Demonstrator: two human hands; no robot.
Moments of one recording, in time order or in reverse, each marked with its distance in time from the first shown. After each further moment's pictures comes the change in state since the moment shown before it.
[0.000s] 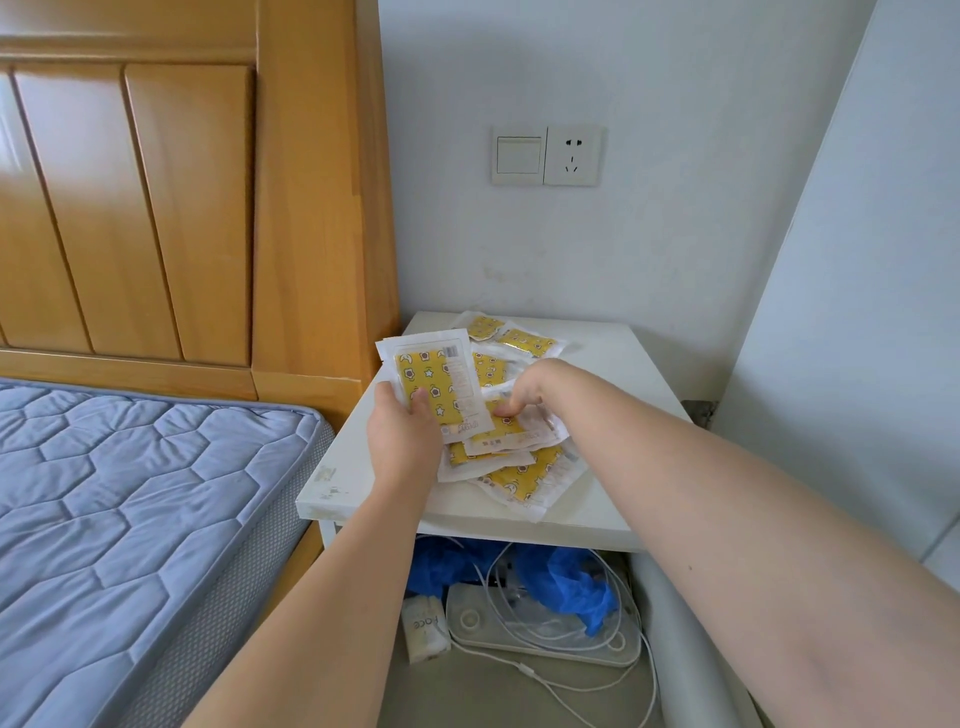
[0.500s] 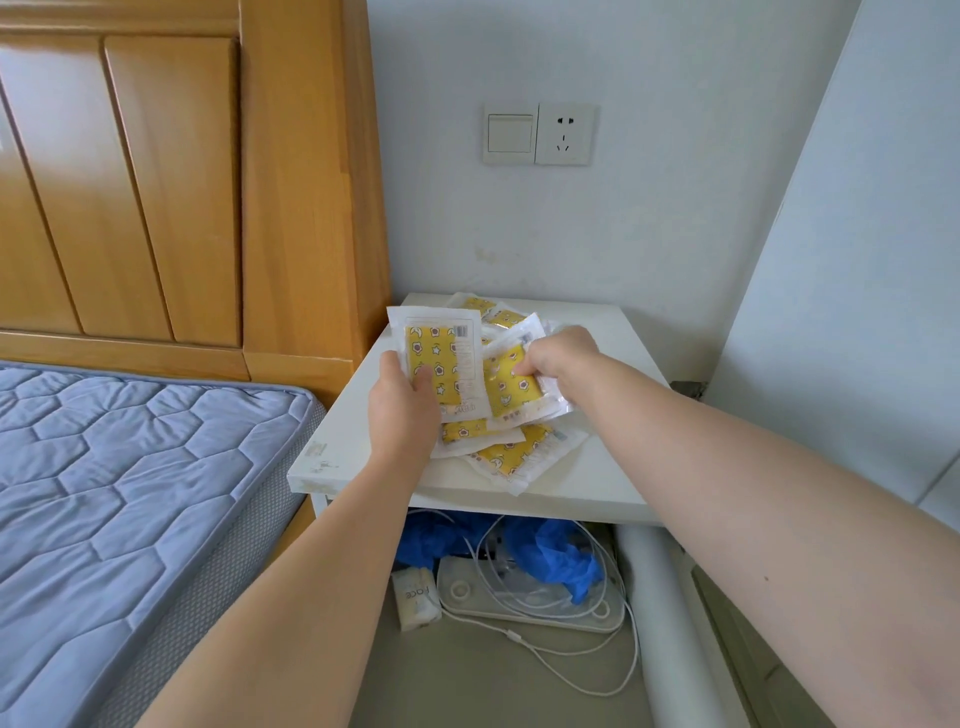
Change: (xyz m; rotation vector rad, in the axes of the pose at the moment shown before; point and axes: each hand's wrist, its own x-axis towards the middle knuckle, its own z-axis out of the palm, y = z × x) left_hand -0.008 0.004 0.000 0.103 -0.091 0.136; right_hand -0.001 0.037 0.008 0.910 0.376 0.008
